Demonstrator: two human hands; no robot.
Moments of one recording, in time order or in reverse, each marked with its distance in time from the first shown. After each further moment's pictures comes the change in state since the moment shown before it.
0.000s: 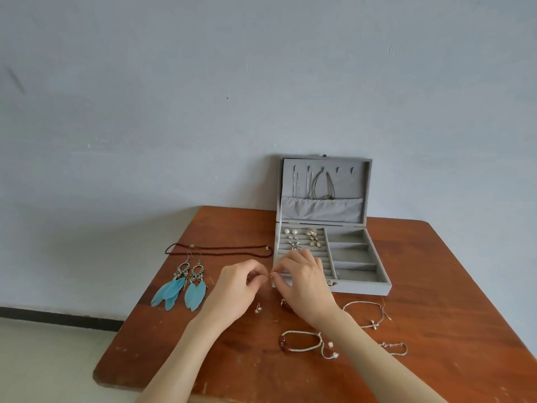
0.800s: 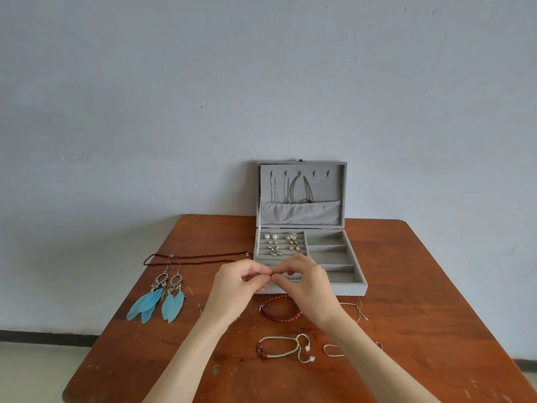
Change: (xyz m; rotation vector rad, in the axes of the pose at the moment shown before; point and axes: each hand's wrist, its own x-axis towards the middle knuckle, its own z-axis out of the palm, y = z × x) left_hand 0.004 0.042 0.012 -0.429 -0.011 -0.132; right_hand -0.013 0.018 -0.039 0.421 0.033 0.201
